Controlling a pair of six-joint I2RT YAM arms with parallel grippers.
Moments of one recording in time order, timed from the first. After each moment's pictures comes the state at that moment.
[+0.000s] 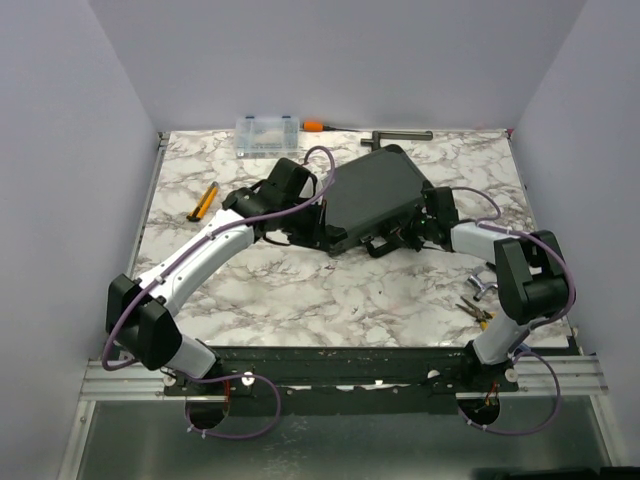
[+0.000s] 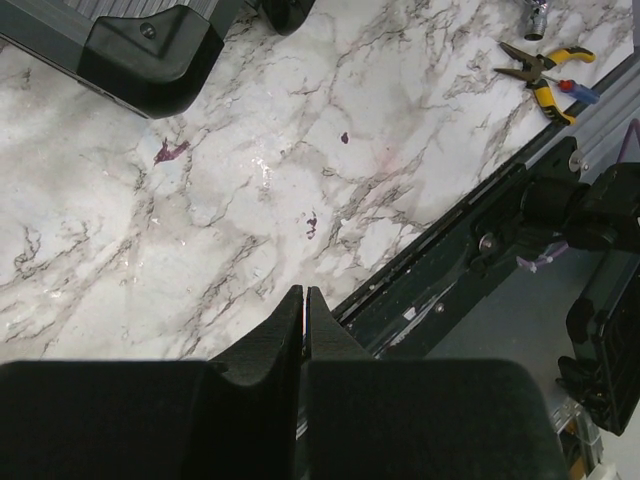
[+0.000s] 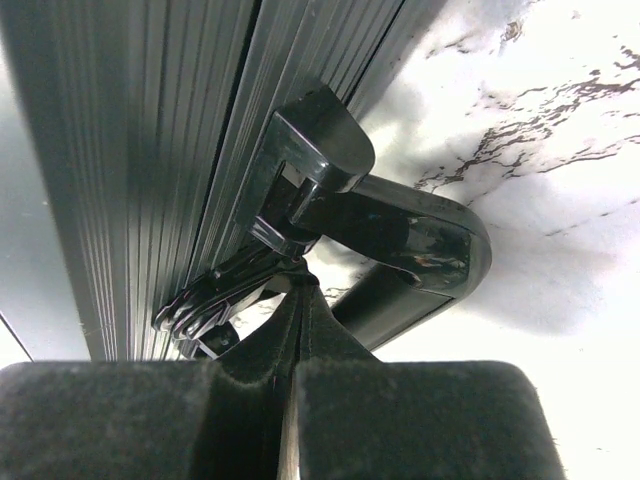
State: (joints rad) left arm -0.63 1.47 1.35 -0.77 0.40 -0.38; right arm 0.23 1.71 0.85 -0.02 -0.27 0.94
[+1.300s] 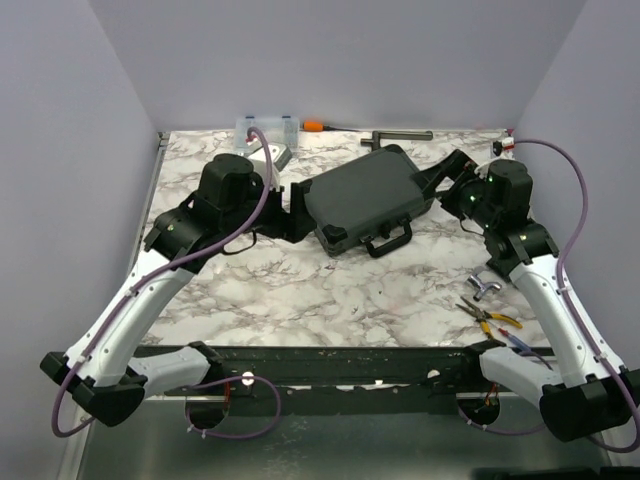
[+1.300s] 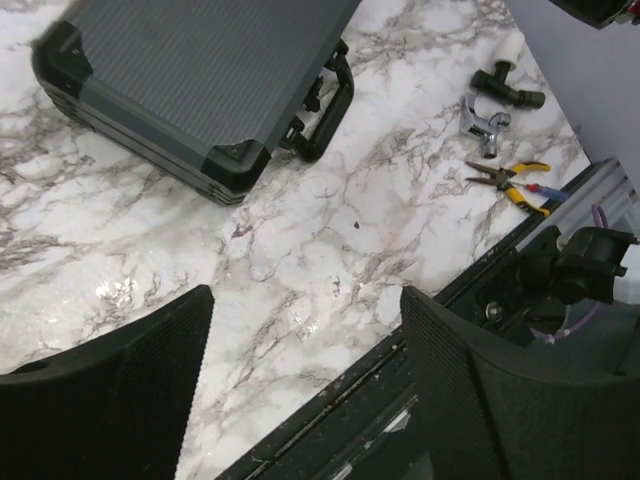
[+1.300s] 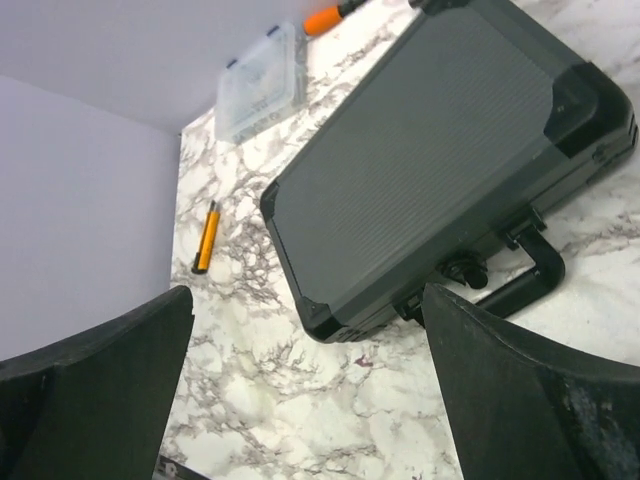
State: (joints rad) left arm -0.62 1.15 1.43 -0.81 0.21 -0.31; right arm 0.23 1.05 1.05 -0.35 -0.10 0.77
